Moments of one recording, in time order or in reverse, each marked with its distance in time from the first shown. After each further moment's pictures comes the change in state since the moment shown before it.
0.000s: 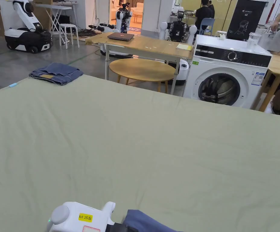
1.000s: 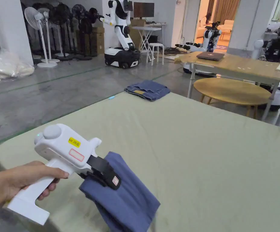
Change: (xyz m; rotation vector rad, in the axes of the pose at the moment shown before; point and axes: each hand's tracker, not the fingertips) left arm 0.027 0.061 0.361 0.226 0.472 0.008; right arm -0.037 0.114 -0.003 0.270 0.026 0.126
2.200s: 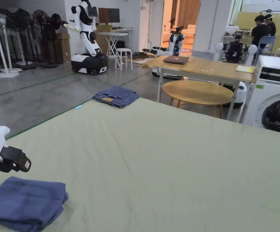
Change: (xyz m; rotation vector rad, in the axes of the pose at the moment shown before) left arm -0.054 0.034 0.083 0.233 0.537 -0.008; right arm 0.003 -0.014 -0.016 -0.071 -0.014 -0.002
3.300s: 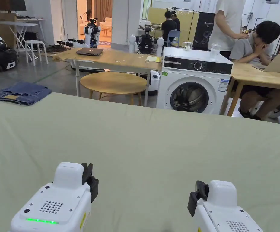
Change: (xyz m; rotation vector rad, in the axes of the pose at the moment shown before) left arm 0.411 -0.196 -0.046 0.764 -0.160 -0.313; right arm 0.065 0.024 0.039 0.275 -0.146 -0.182
